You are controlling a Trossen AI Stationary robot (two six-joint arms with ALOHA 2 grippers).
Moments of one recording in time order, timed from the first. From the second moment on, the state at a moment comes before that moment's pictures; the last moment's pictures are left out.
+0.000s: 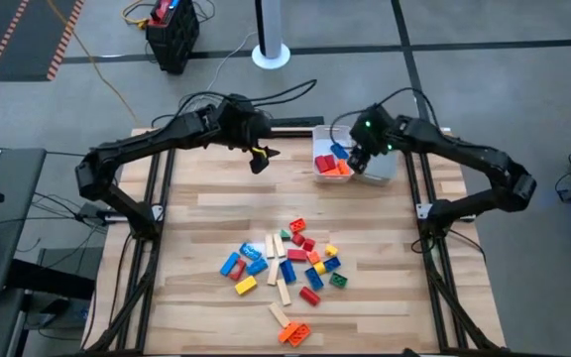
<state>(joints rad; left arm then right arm) 0.46 1.52 1.48 -0.58 0.10 0.13 -0.63 1.31 1.09 -0.74 0.08 -0.07</state>
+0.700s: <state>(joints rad) 0.48 1.53 1.48 -0.59 0.12 0.16 -0.68 1.67 1.12 -0.80 0.01 -0.05</state>
